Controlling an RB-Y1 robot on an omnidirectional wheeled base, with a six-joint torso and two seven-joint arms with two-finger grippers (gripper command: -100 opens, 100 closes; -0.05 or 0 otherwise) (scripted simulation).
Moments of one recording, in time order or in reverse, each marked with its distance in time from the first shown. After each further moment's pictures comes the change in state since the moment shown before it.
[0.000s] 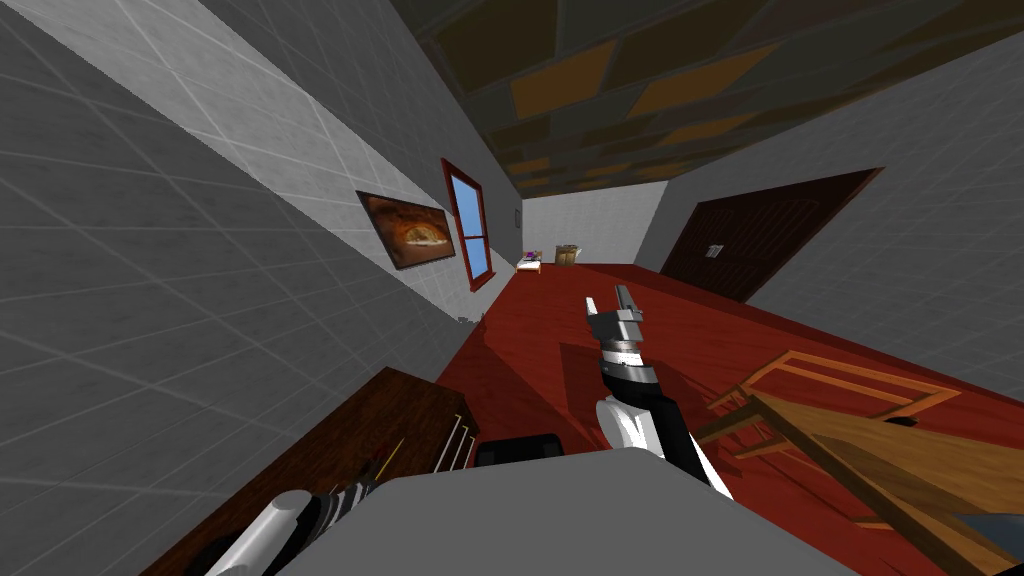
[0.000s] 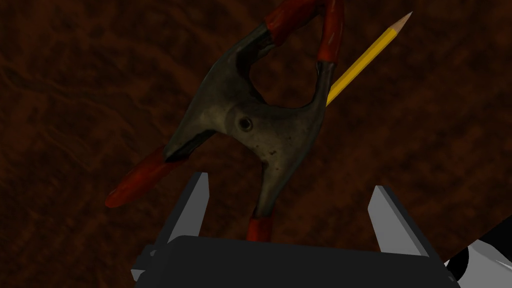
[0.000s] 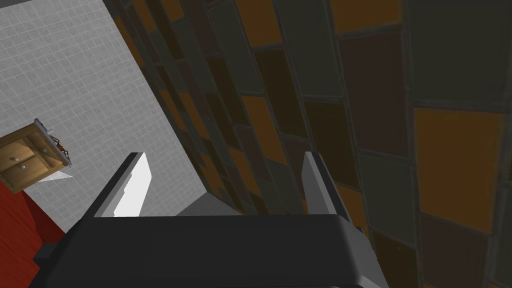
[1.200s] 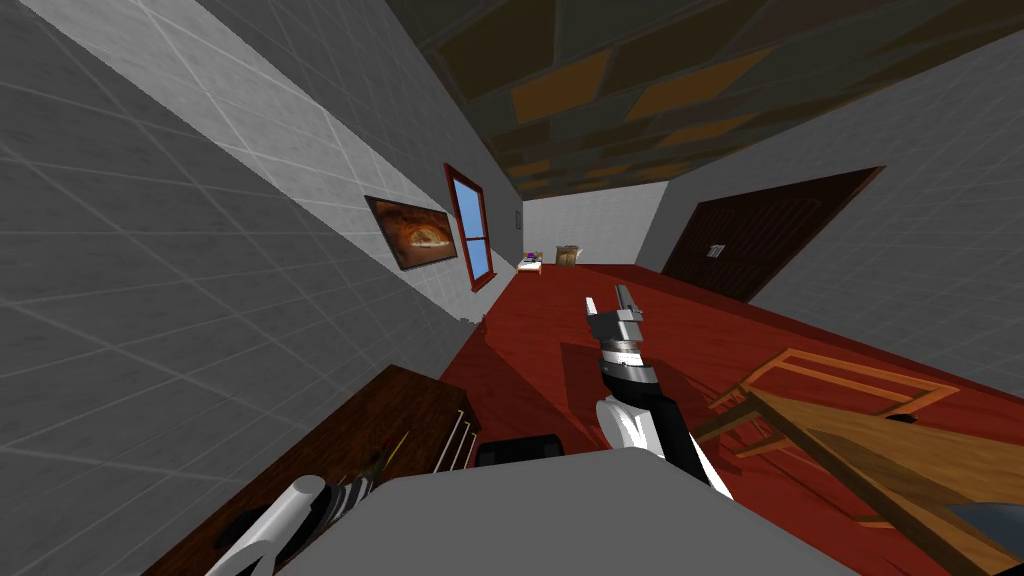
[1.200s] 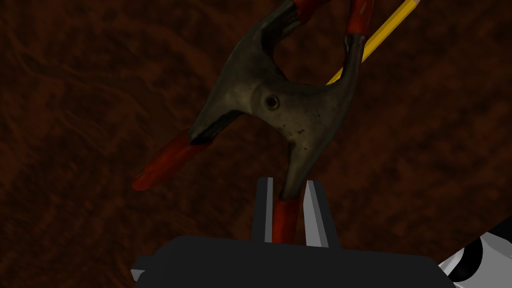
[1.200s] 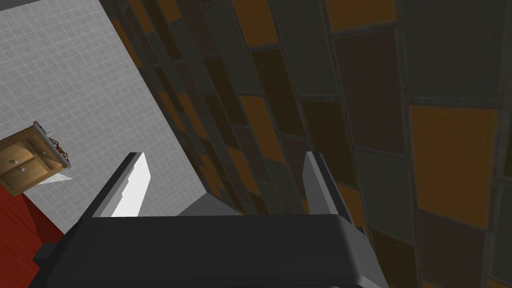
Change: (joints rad) left arm -0.050 -0.023 0.077 0.008 -0.190 0.017 0.045; right arm 0.000 0.000 0.000 0.000 0.000 0.000 0.000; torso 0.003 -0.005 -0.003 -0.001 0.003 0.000
